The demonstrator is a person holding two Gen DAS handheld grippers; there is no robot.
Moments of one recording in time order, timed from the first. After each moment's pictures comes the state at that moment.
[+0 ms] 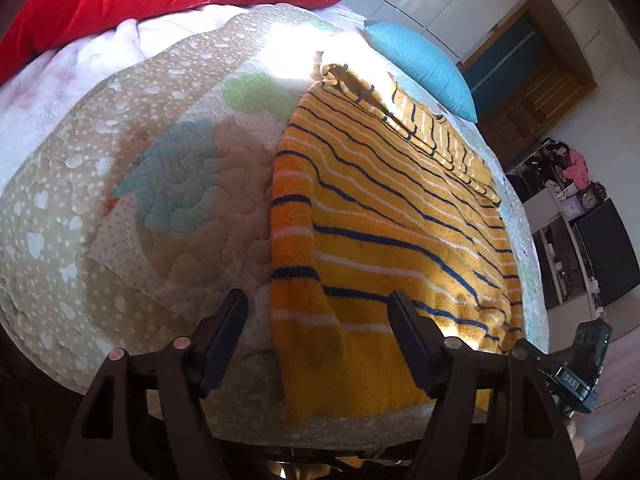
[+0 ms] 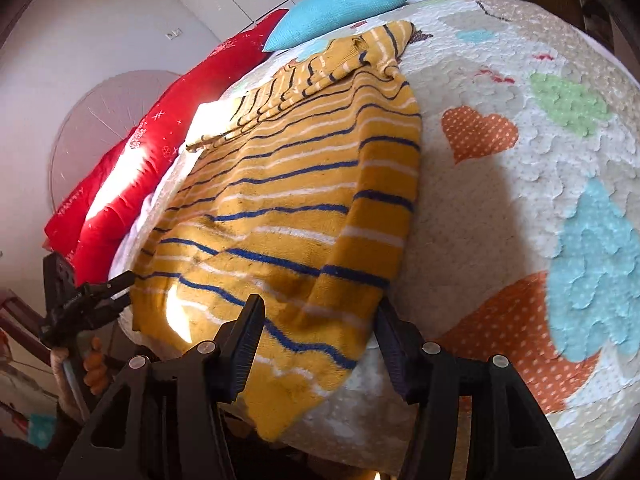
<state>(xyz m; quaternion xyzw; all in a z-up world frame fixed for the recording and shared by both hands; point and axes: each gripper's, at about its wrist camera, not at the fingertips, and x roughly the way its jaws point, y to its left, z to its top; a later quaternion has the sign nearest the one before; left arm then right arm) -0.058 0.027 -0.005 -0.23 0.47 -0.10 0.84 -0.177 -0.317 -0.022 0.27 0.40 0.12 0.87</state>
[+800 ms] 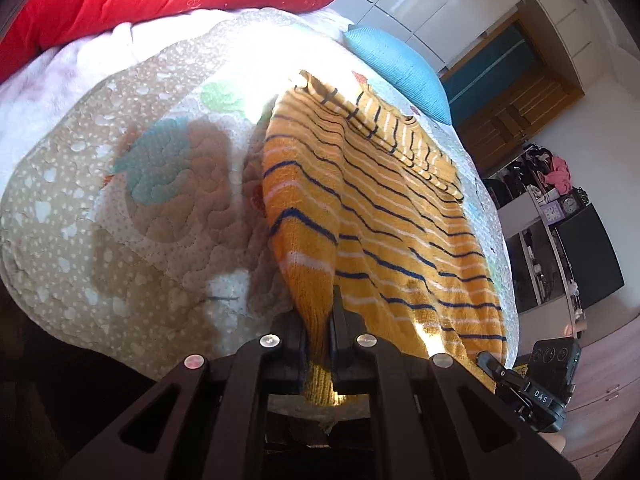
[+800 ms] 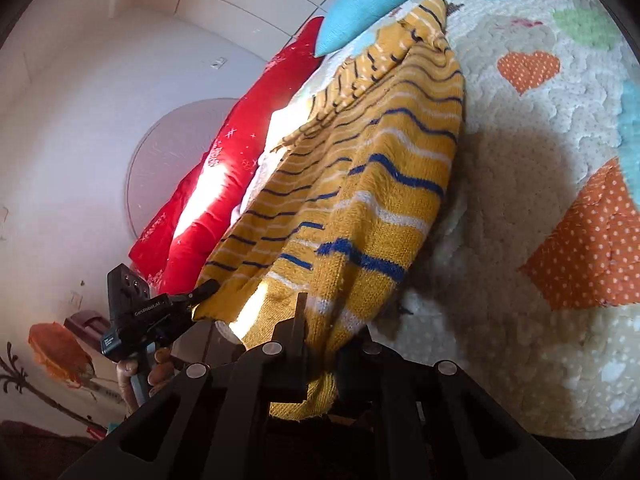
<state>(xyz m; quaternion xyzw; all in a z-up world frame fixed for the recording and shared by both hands) -0.093 0.013 0.032 -0.25 0.46 -0.12 0.84 -0.212 -0.298 -0.010 0.38 0.34 0.24 0.83</state>
